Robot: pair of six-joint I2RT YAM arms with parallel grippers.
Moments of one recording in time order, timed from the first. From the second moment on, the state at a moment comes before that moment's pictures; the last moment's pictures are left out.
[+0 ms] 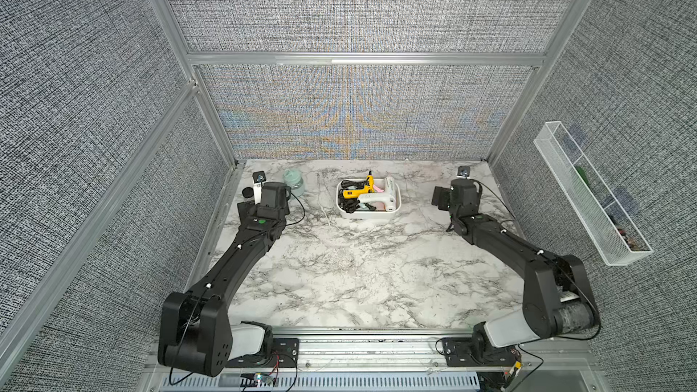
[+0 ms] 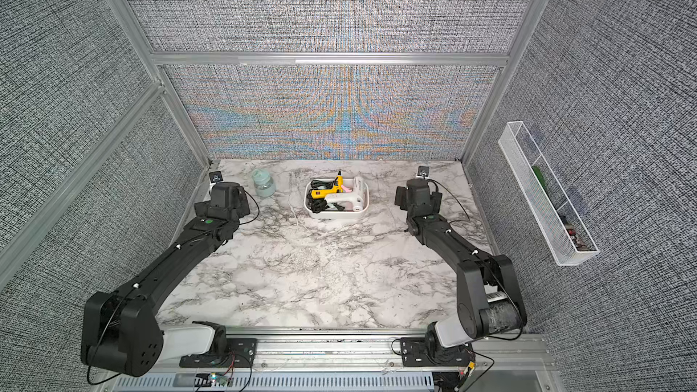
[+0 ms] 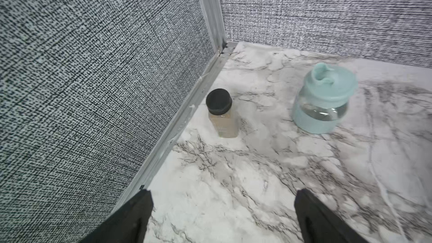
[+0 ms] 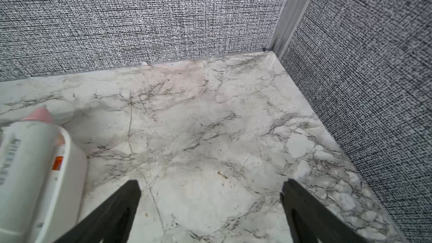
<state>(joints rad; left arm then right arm) -0.22 1.33 0.91 -0.23 -0.65 -0.23 0.17 1.48 0.83 0.18 0.41 0.14</state>
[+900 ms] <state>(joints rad) -0.07 1.49 0.50 0.49 -0.73 -0.13 0.12 1.50 0.33 0.92 0.34 -0.05</state>
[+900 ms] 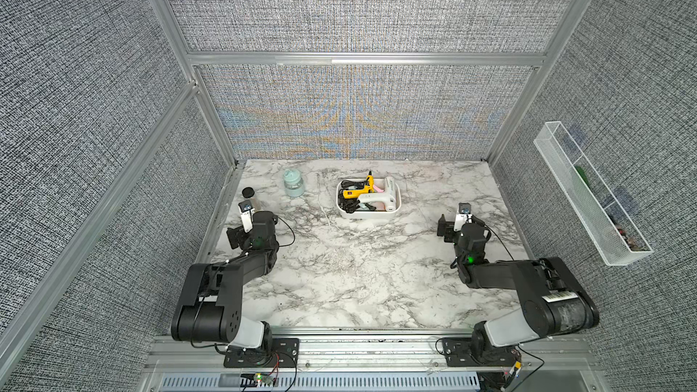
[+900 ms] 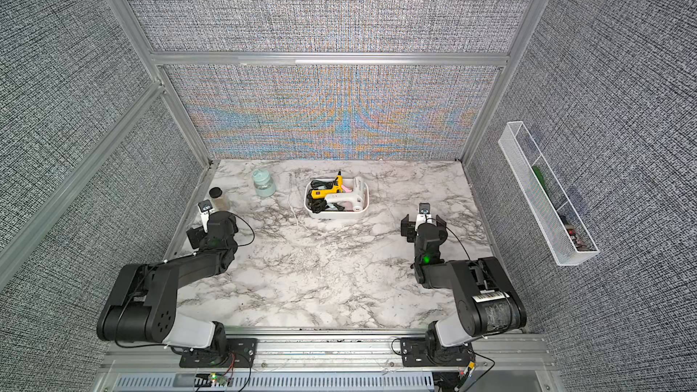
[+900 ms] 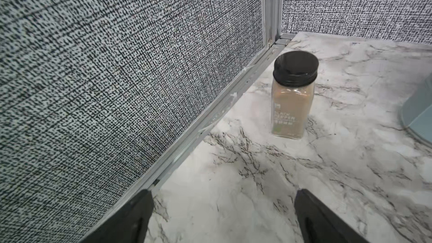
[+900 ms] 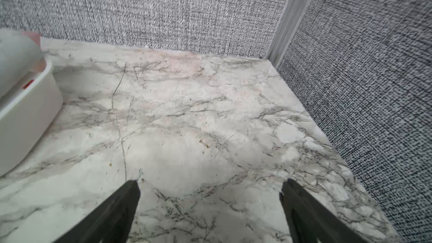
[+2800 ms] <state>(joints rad) 0.02 1.53 0.43 0.71 -0.24 -0.03 0.05 1.52 0.22 1.14 0.21 0.01</state>
